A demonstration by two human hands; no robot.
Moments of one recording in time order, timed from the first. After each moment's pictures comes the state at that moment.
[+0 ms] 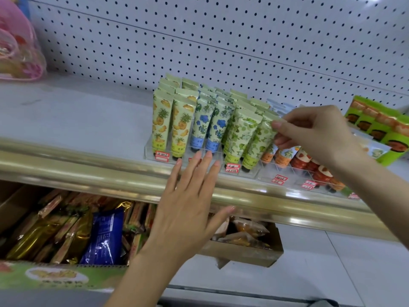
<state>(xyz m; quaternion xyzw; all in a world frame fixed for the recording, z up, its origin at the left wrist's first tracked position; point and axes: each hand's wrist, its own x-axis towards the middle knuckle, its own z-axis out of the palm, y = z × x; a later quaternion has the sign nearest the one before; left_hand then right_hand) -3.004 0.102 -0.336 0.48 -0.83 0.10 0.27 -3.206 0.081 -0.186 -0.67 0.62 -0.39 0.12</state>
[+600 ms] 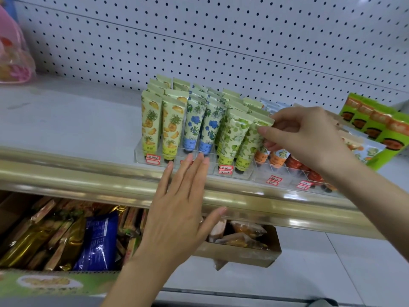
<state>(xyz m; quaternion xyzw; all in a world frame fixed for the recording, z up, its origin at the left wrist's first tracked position) -3.006 0.101 -0.338 0.48 -0.82 0.10 0.29 -3.201 0.082 -0.189 -0.68 0.62 -0.38 0.11</state>
